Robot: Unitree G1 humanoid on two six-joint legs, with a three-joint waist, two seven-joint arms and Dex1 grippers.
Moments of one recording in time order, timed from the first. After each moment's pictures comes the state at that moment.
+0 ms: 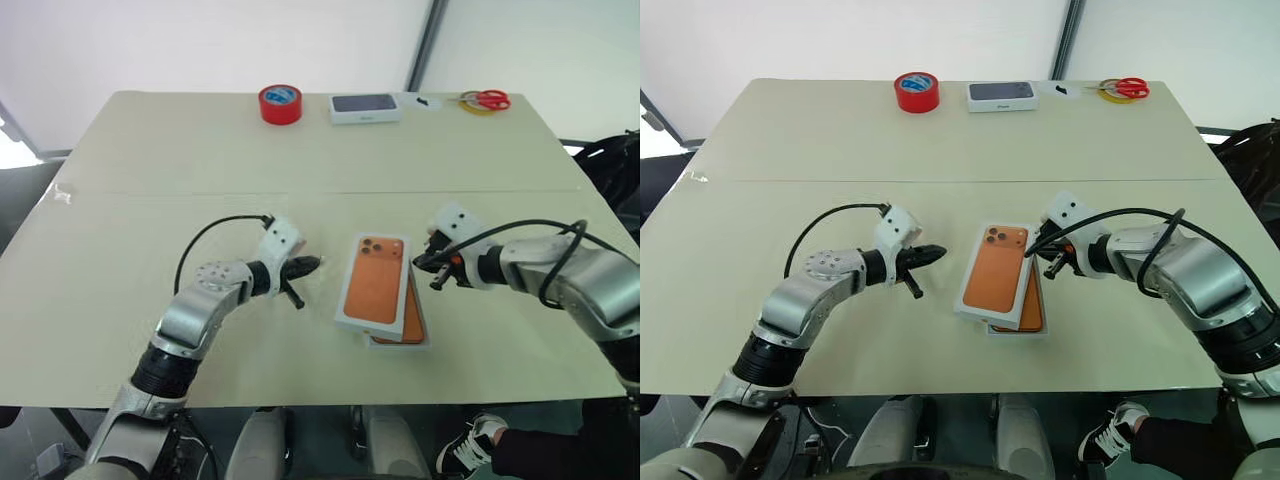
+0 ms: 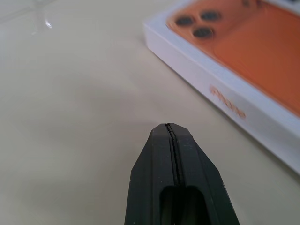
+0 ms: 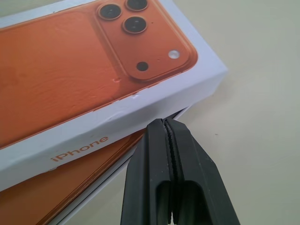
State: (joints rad) left arm -0.44 0.39 -0.30 -0.16 -0.21 0.71 -0.68; right arm -0.55 -1.00 0.27 -0.29 0.59 1.00 0.57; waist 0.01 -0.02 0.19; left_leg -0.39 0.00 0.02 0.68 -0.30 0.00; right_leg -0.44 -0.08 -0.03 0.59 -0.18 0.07
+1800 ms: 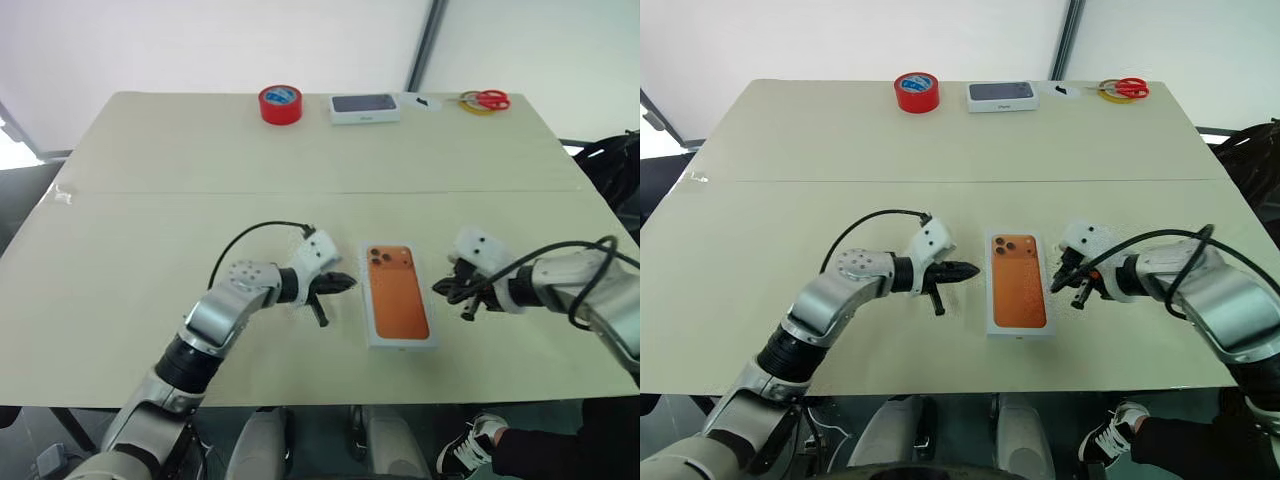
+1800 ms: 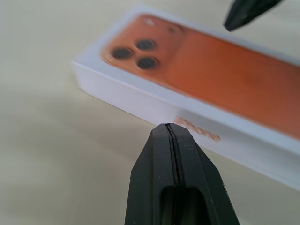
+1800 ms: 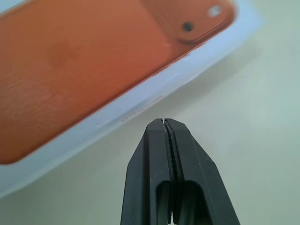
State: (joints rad) left arm -0.52 0.30 -0.28 -0.14 -0.26 0.73 -0.76; right arm -0.32 -1.12 0.05 -0.41 0.44 0.93 0.88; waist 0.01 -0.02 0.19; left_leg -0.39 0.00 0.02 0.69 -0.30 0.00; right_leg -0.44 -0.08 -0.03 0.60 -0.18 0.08
